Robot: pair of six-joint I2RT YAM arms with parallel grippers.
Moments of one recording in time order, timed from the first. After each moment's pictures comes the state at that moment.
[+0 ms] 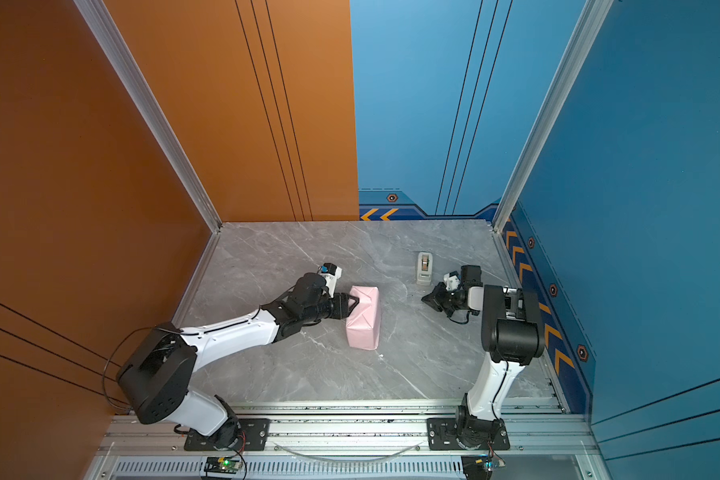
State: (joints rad) left arm -0.71 1.55 0.87 0.07 0.13 -0.59; right arm -0.12 1.88 0.92 -0.15 -0.72 0.57
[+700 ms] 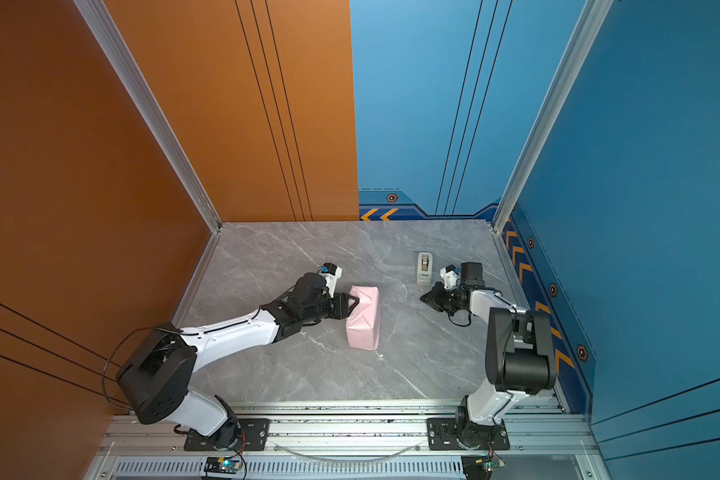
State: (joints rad) left arm -0.71 1.55 0.87 0.07 0.13 -0.58; right arm -0.10 1.57 0.85 -0.27 -0.75 0.36
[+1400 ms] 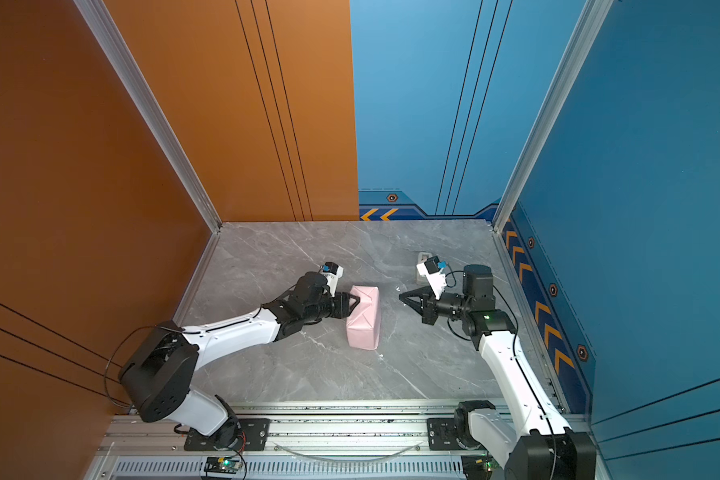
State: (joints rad) left arm -0.71 1.56 0.89 0.07 0.13 -0.57; right arm 0.08 1.03 0.77 -0.35 -1.05 -0.13
